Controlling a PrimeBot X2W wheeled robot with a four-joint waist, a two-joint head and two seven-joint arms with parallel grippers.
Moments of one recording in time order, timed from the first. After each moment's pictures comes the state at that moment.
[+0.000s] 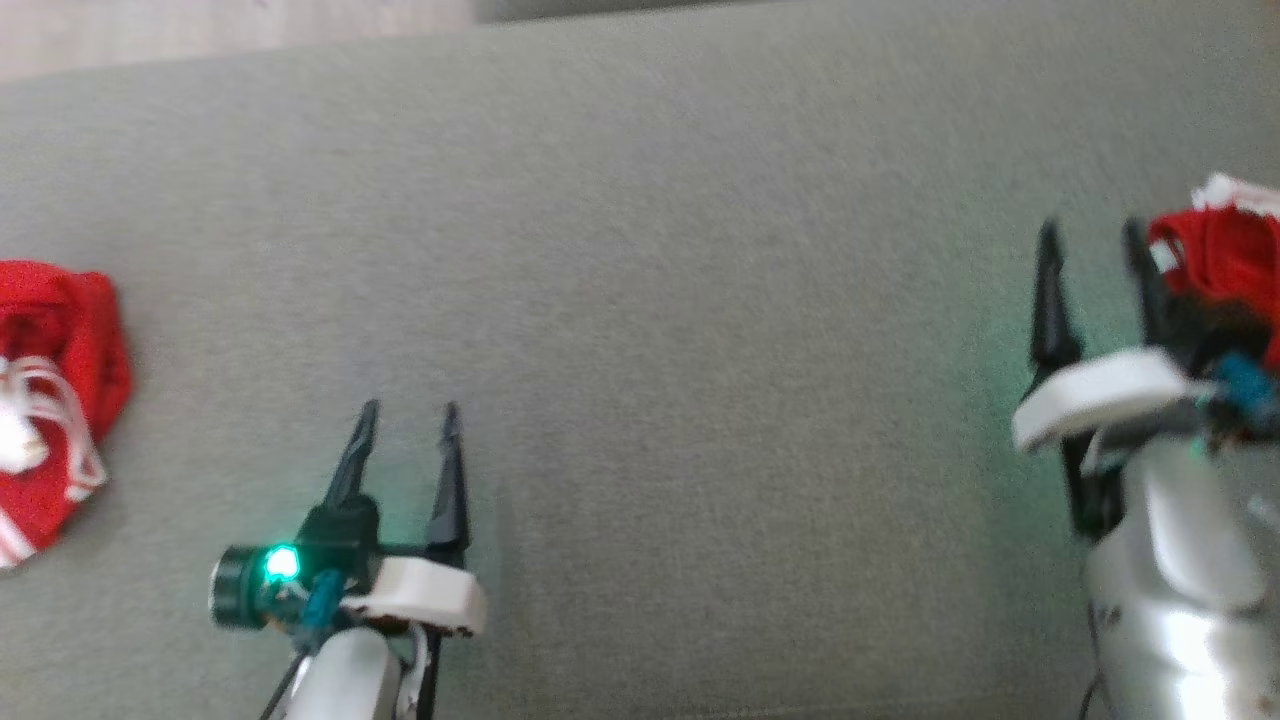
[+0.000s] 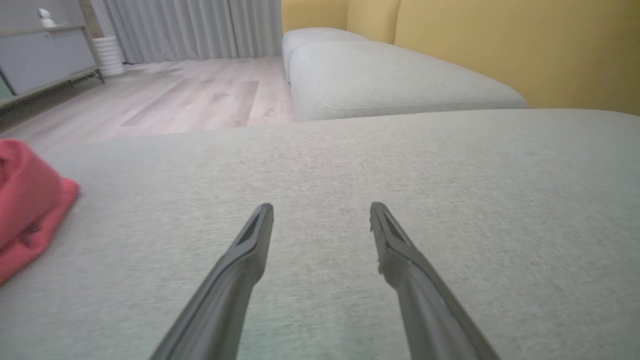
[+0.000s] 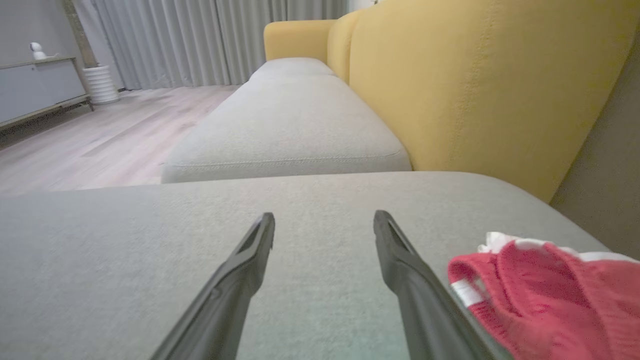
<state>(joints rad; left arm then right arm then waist) -0.20 0.04 -0.22 0.43 -0.12 0.06 -0.26 -0.49 -0.07 -0.16 0.63 -0.04 0.13 -0.25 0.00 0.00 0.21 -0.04</state>
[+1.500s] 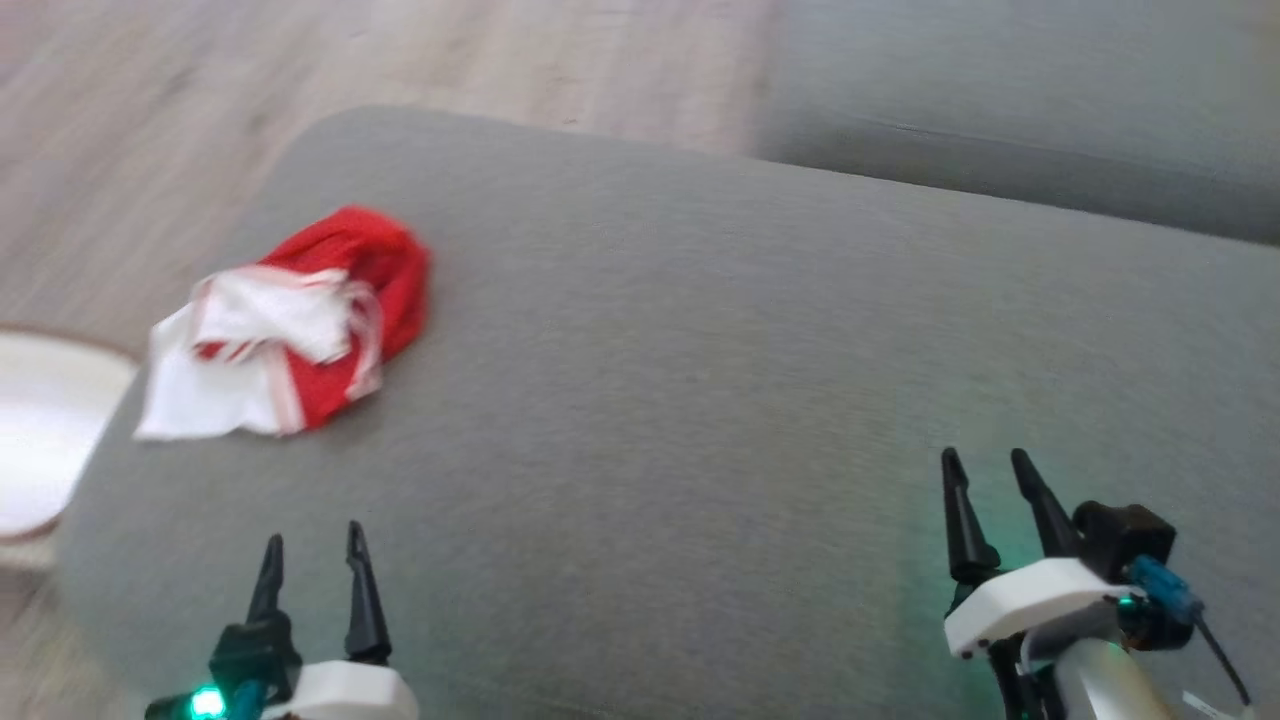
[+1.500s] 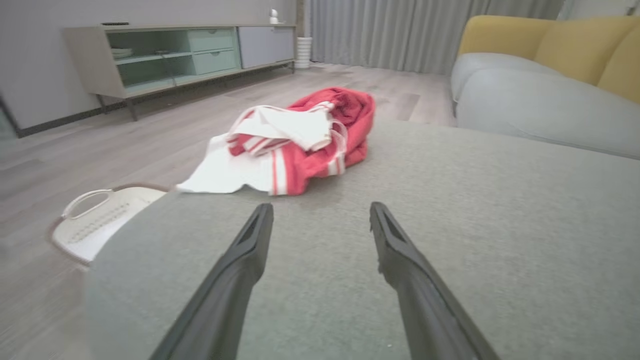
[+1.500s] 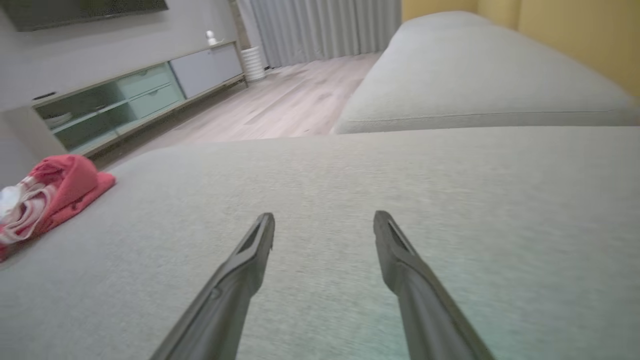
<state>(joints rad) -0.01 0.04 -0.06 0.43 -0.16 0.09 -0.26 -0.14 -0.05 0.05 0.58 0.22 0.13 -0.25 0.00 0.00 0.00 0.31</state>
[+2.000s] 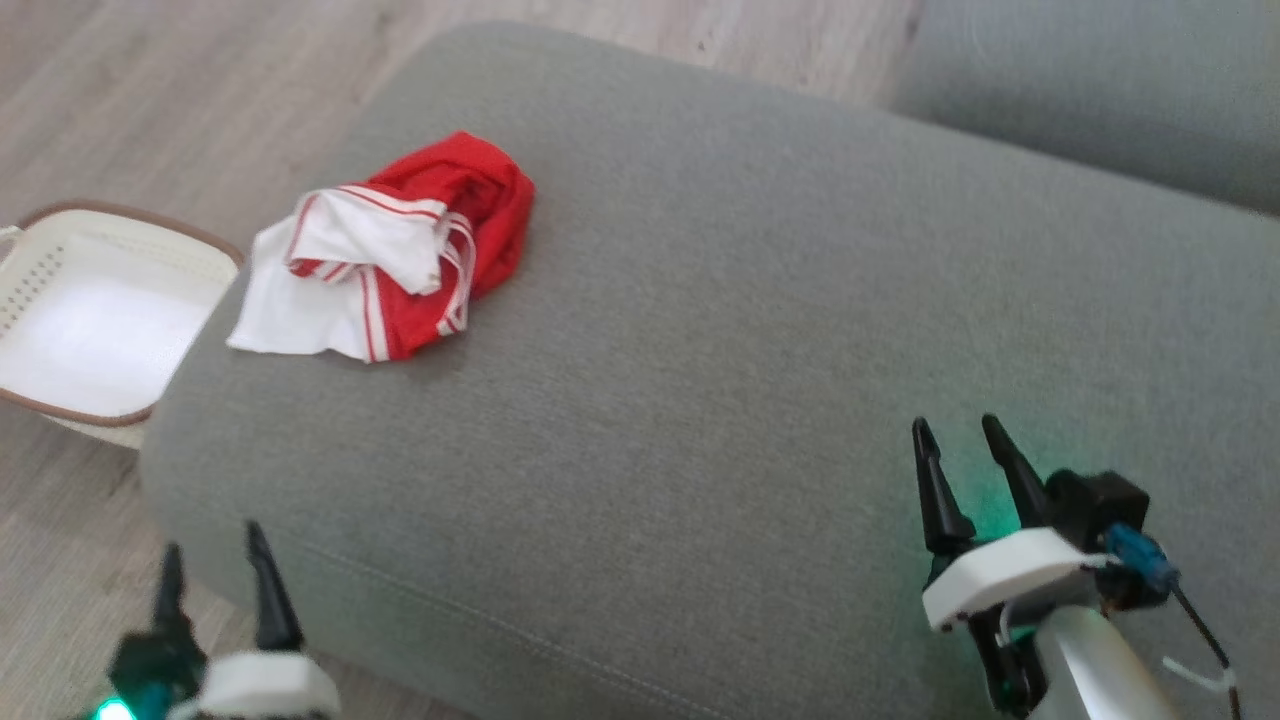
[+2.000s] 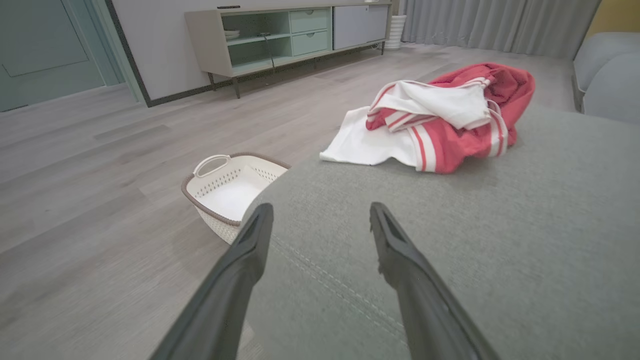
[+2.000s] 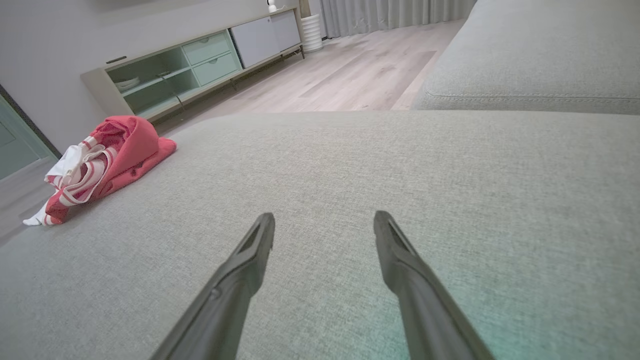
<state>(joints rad) -0.02 0.05 0.13 0.44 -0.12 0.06 -0.26 -0.18 -0.05 0.10 0.58 0.21 0.13 -0.25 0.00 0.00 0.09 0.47</state>
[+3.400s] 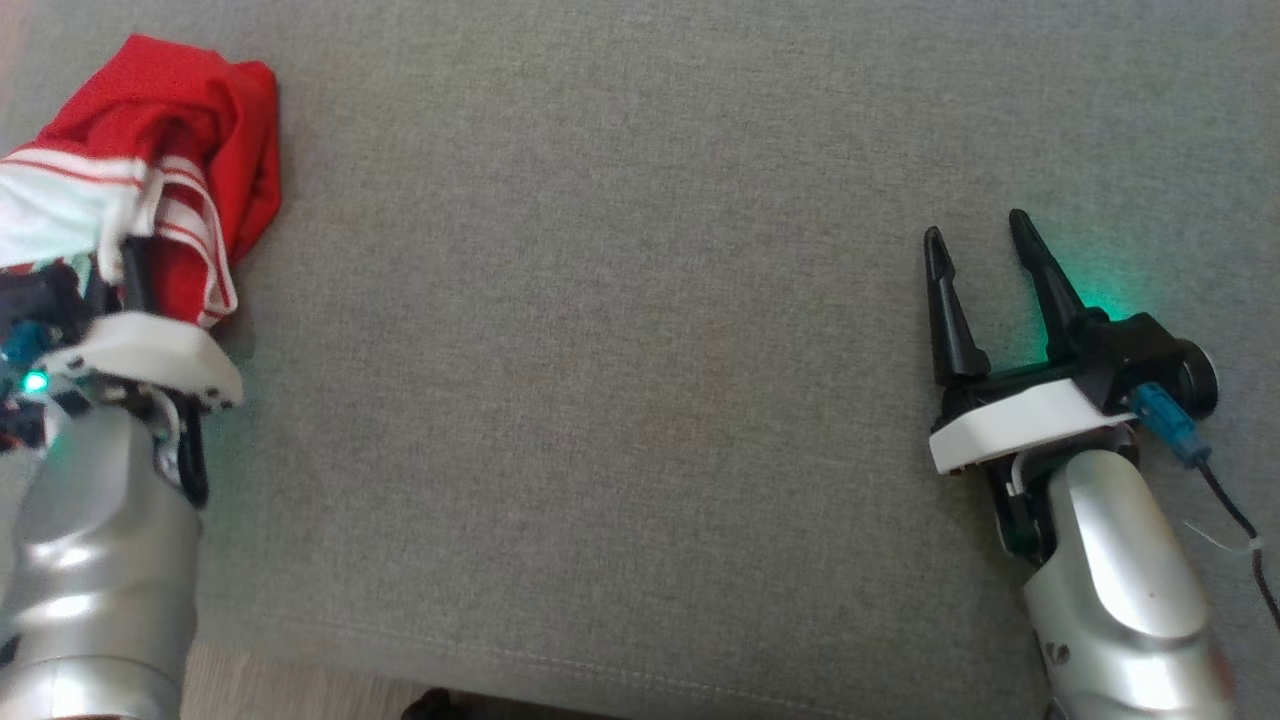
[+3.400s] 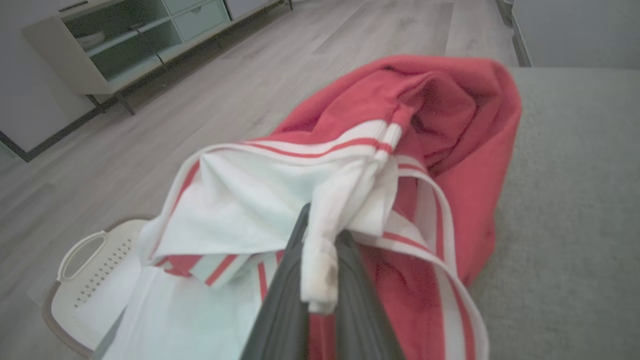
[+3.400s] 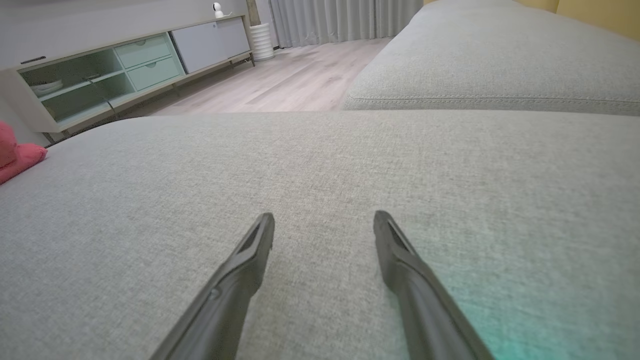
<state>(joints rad) -0.76 0.23 0.06 1.05 -0.16 -0.04 -0.26 -0.36 -0.04 0.05 0.43 0.02 0.13 -0.27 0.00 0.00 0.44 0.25</state>
